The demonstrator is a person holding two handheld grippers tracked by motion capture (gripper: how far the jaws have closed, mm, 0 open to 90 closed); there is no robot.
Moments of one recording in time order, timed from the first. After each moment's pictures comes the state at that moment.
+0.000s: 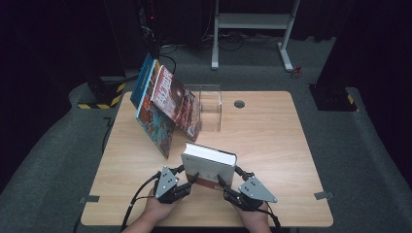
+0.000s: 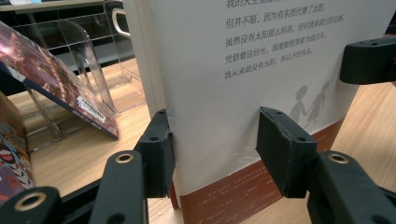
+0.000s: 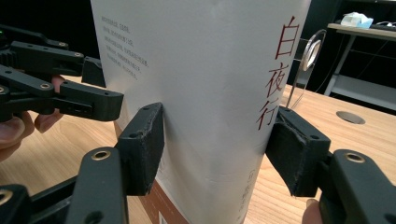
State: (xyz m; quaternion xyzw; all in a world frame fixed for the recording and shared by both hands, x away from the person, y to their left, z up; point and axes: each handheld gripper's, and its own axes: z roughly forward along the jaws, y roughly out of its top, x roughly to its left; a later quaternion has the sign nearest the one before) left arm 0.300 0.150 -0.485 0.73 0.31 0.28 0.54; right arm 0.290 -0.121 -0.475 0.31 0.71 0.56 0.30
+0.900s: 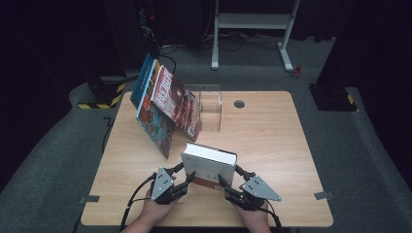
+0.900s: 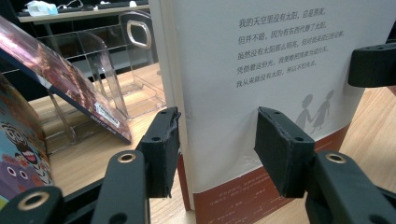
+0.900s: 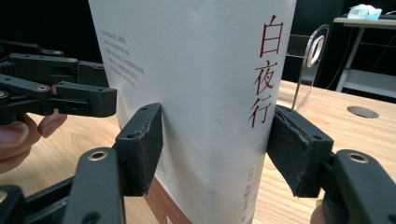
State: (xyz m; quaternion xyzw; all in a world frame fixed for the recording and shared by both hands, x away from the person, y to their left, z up) left arm 0.295 0.157 -0.482 0.72 0.31 0.29 0.55; right arm 0.292 -0.126 -0.476 0.32 0.70 0.58 0.27
